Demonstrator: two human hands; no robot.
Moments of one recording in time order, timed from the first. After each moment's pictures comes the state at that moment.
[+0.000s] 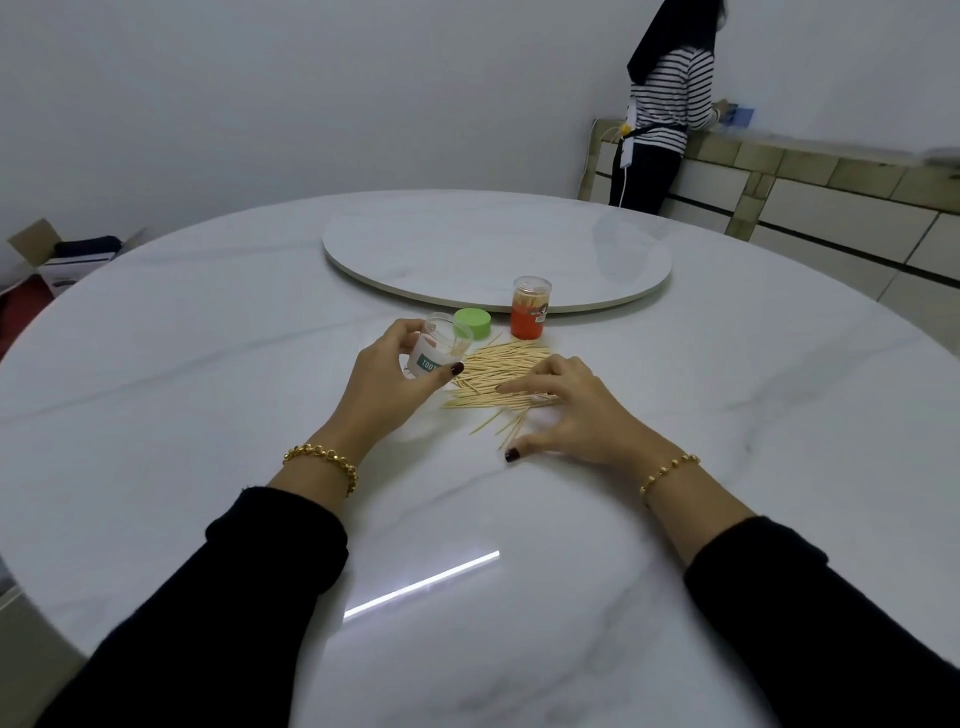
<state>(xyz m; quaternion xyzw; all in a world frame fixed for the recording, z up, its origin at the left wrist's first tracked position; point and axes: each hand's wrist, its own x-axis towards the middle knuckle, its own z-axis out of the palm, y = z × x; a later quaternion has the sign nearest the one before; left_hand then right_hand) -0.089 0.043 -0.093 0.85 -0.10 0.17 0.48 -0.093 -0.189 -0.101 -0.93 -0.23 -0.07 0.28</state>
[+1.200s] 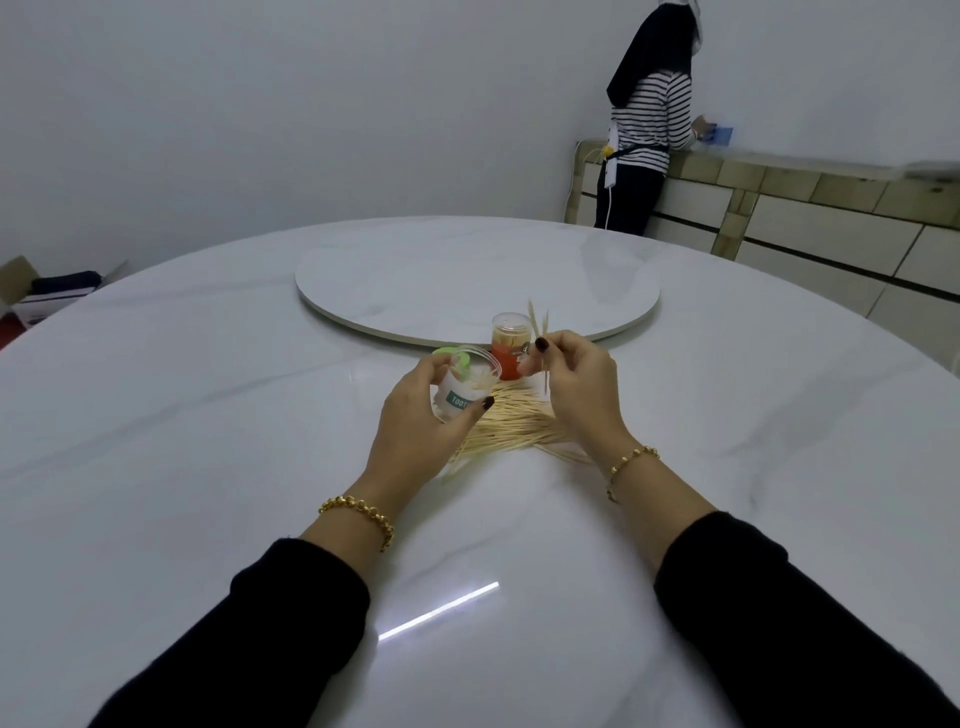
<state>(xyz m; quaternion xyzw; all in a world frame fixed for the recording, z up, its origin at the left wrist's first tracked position) -0.054 -0.010 -0.106 0.84 -0.15 0.24 0.47 -0.036 -0.185 -0.079 -0.78 -0.06 -0.24 0.57</state>
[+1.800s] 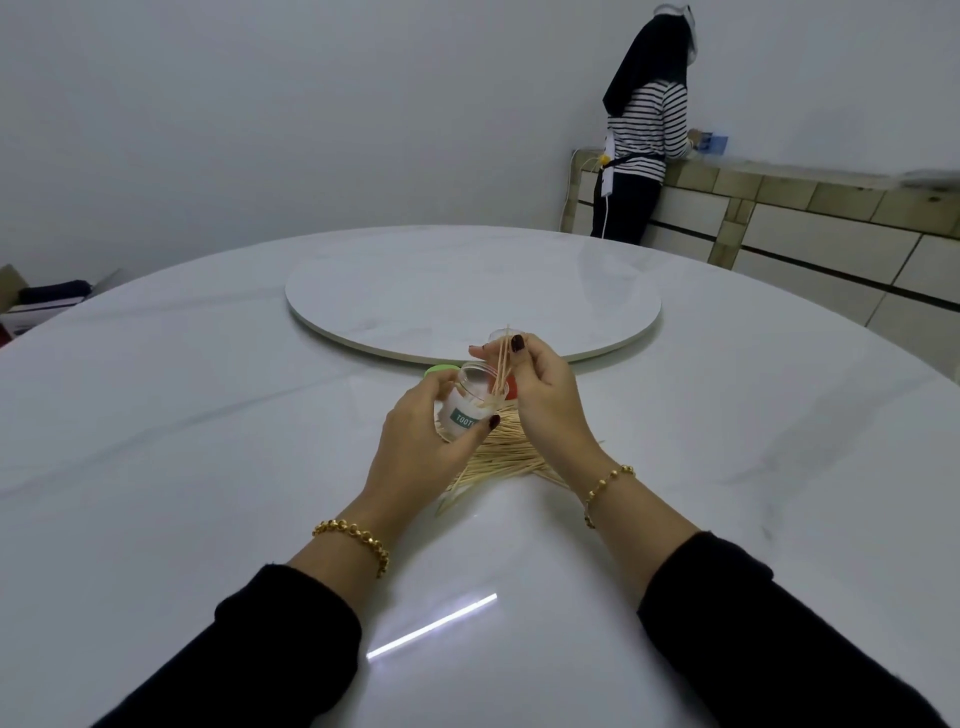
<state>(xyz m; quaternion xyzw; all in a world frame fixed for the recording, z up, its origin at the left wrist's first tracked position) -0.040 -0.017 -0.107 0.83 -0.17 0.24 0.47 -0.021 -0.156 -0.076 -0.71 -0.14 -0.18 0.67</state>
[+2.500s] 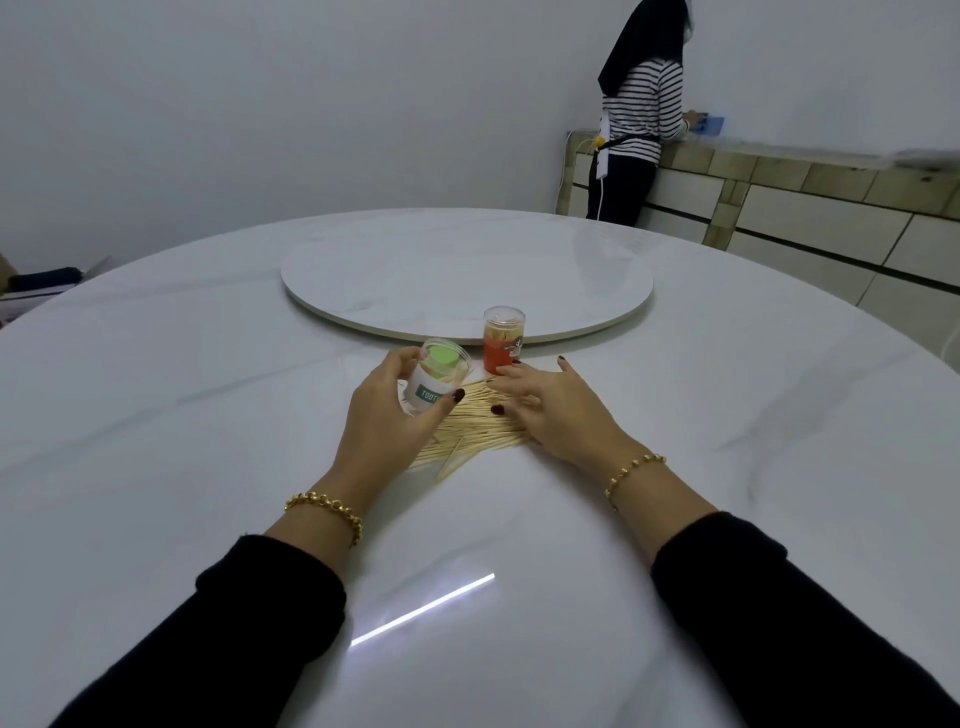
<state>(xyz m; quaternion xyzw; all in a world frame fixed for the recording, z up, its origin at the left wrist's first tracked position) -0.046 0.008 -0.107 0.84 -0.13 0.24 0.47 -0.028 -0.198 -0.099 -0.94 -0.20 -0.13 0.22</state>
